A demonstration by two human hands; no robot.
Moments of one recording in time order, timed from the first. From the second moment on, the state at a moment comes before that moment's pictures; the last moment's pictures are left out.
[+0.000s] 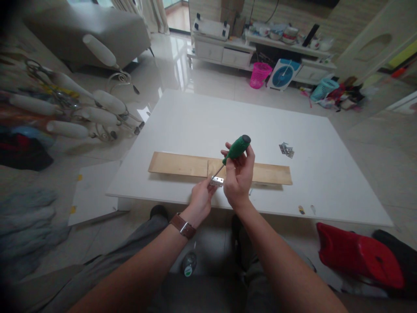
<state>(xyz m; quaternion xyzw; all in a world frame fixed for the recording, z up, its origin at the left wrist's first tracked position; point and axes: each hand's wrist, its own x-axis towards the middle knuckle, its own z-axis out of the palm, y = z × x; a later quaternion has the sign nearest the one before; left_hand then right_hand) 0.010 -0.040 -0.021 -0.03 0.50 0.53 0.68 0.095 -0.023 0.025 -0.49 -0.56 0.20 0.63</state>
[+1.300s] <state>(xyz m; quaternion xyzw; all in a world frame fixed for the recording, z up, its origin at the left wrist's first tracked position) 0.013 -0.042 -0.040 -0.02 0.46 0.56 0.69 0.102 -0.017 0.039 -0.66 -0.73 0.17 0.04</state>
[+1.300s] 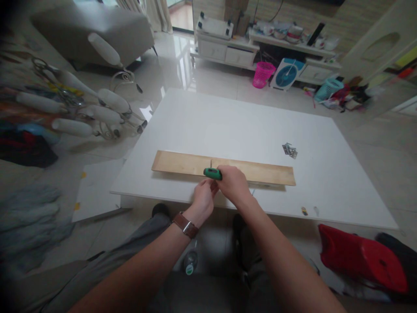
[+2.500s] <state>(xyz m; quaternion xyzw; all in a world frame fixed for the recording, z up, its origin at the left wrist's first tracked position) 0.014 -0.041 -0.037 -0.01 0.47 0.56 0.68 0.097 -0.021 0.034 -0.64 -0.76 0.13 0.01</state>
